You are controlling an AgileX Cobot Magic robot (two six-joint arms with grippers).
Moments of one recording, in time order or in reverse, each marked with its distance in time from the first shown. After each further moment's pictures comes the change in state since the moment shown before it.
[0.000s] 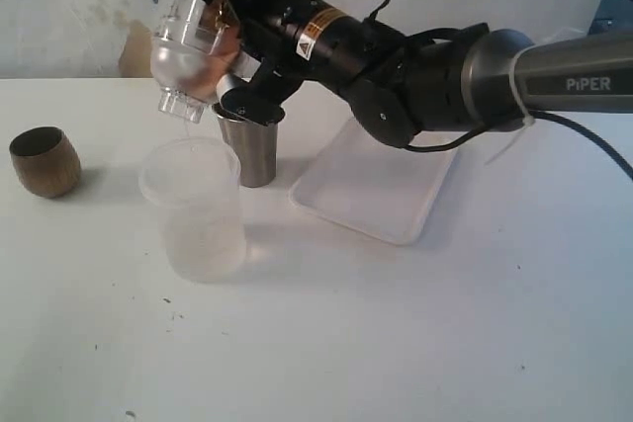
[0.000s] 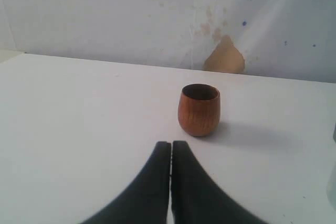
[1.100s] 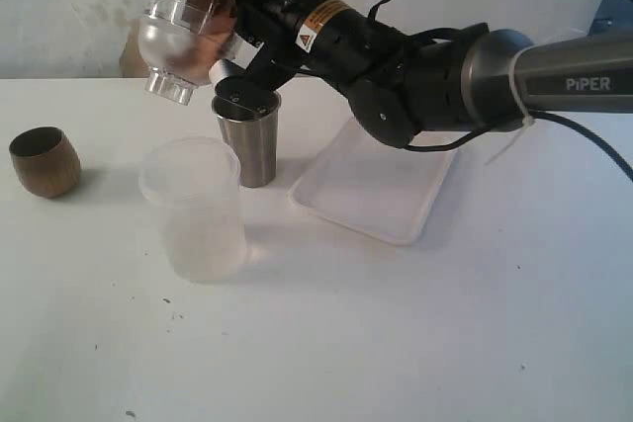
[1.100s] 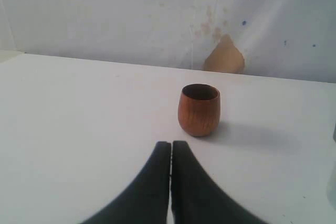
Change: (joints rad) left arm 0.000 0.000 0.000 0.000 0.000 0.000; right arm 0.000 0.000 -0.001 0.000 -0.118 0.000
